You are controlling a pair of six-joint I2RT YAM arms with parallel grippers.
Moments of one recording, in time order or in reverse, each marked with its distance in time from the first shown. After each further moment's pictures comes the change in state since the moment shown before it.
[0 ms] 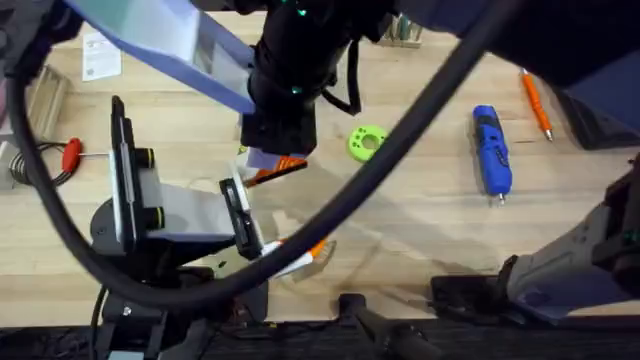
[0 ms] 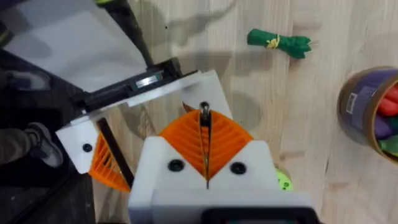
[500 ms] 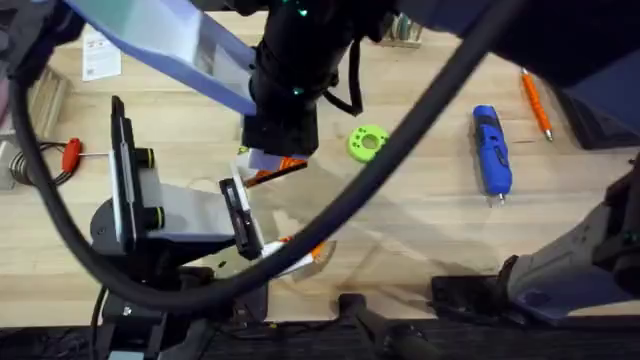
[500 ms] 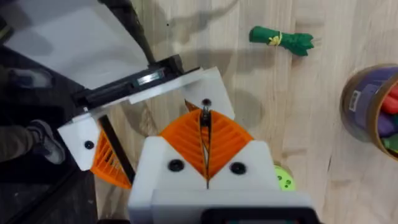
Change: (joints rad) left arm 0.000 0.000 0.000 0.000 -0.003 0.000; right arm 0.000 0.000 0.000 -0.012 0.000 0.000
